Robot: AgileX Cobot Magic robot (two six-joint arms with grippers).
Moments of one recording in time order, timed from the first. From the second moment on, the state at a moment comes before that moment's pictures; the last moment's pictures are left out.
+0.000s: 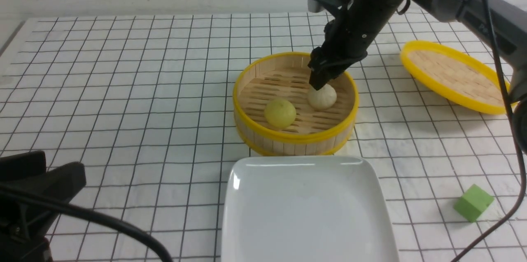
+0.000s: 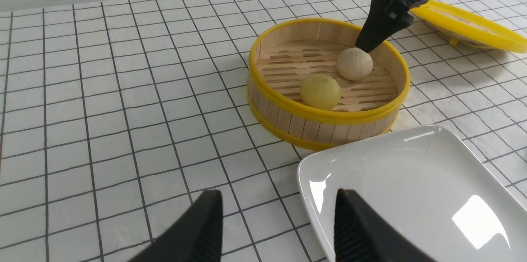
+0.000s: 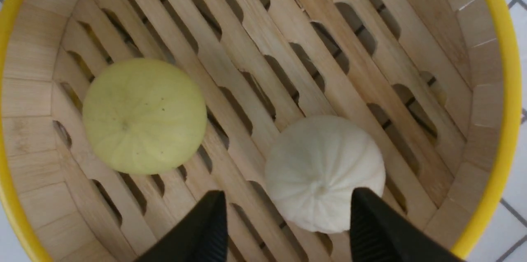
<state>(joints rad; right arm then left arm) 0.35 2.32 -2.27 0.26 1.25 -0.40 0.04 0.44 -0.60 -0.65 0.73 0.61</state>
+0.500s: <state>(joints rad) 0.35 2.37 -2.27 0.23 1.24 -0.42 0.04 0.44 -0.60 -0.64 0.73 0.61</state>
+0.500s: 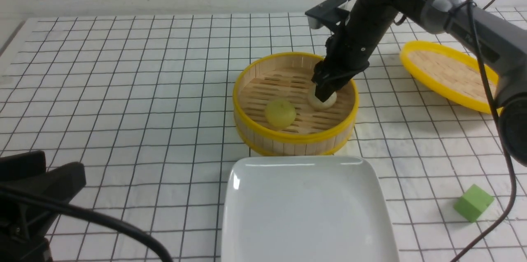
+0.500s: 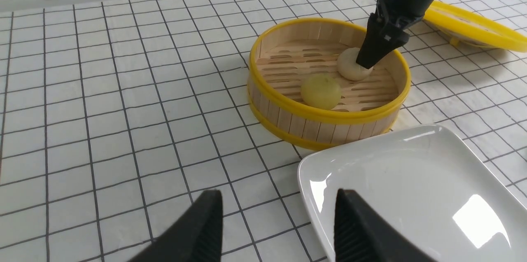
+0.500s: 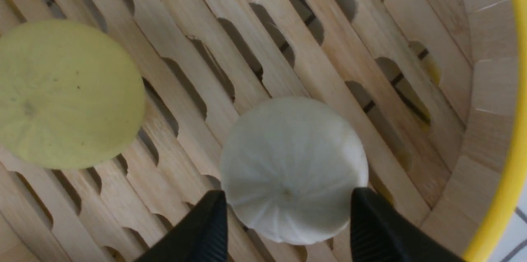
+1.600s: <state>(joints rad) 0.35 2.08 -2.27 0.20 1.24 -0.38 0.04 0.44 -0.60 -0.64 0.73 0.61</state>
